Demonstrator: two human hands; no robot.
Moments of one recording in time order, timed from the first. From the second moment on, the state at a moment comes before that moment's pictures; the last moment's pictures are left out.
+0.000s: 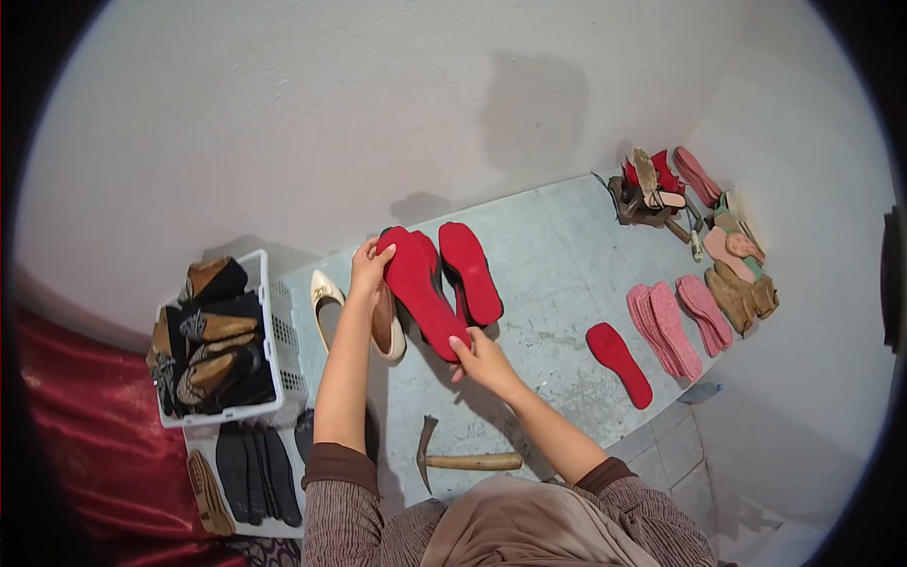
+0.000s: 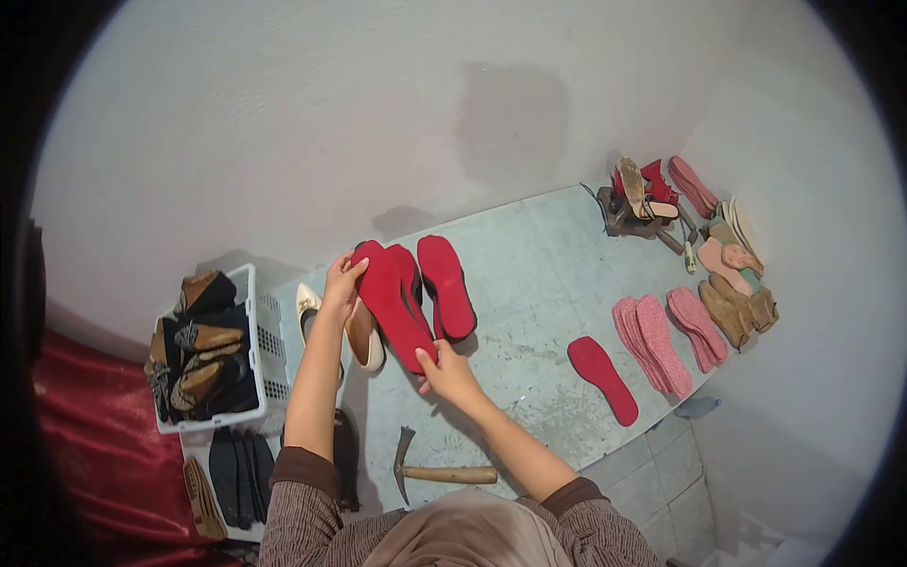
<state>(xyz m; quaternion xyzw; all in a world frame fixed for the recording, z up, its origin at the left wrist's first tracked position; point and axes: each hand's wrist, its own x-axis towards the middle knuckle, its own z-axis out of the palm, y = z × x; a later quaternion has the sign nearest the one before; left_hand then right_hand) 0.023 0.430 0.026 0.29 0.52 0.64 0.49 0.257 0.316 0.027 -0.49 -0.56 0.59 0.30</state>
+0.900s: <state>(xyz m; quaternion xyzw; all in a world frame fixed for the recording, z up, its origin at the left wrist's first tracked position) 0.024 0.499 -0.058 0.52 0.76 0.36 0.08 0.240 0.355 0.039 -0.61 -0.73 0.29 0.12</state>
